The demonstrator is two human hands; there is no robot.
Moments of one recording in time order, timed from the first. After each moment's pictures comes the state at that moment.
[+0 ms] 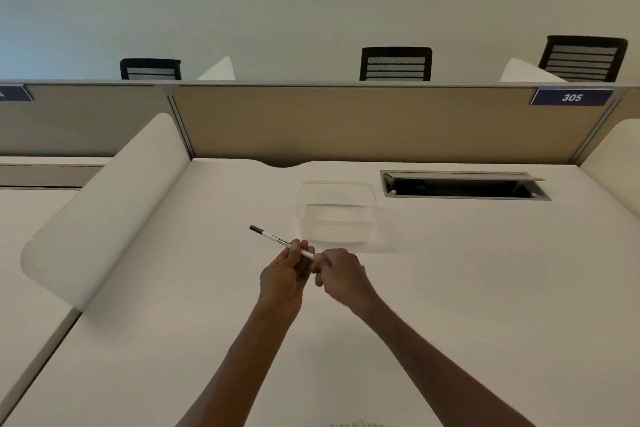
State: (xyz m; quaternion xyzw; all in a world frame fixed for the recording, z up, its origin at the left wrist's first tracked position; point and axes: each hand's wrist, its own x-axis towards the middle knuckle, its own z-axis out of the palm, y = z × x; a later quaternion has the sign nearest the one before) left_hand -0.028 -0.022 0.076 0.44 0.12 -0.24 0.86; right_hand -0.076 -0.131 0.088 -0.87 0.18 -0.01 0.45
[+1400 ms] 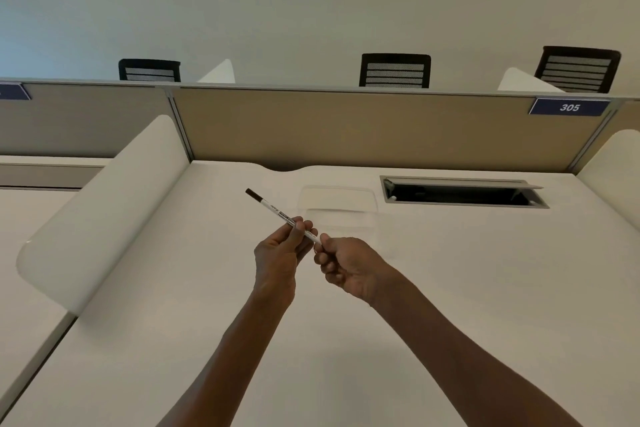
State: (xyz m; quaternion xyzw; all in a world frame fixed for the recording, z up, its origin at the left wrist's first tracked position) left_hand -0.017 -0.020 0.120 0.51 0.04 -0.16 0.85; right_hand -0.062 -0.137 0.140 -0.53 0.28 0.10 0.80
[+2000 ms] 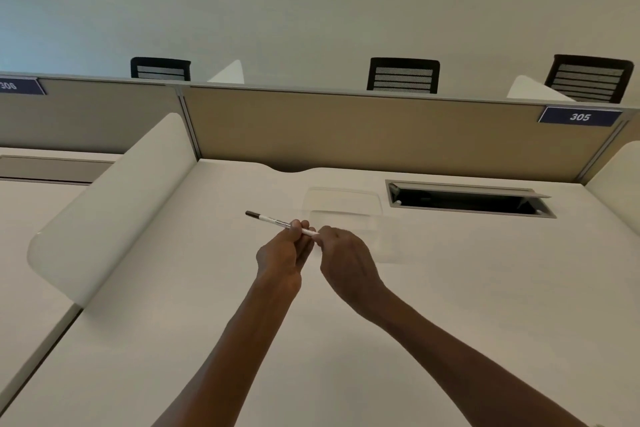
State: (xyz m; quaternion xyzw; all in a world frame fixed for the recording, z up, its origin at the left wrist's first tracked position) left_hand -0.011 -0.026 0.135 0.44 0.20 -0.20 0.85; right_hand -0.056 -0.132 0.107 -0.95 0.01 -0.29 0.14
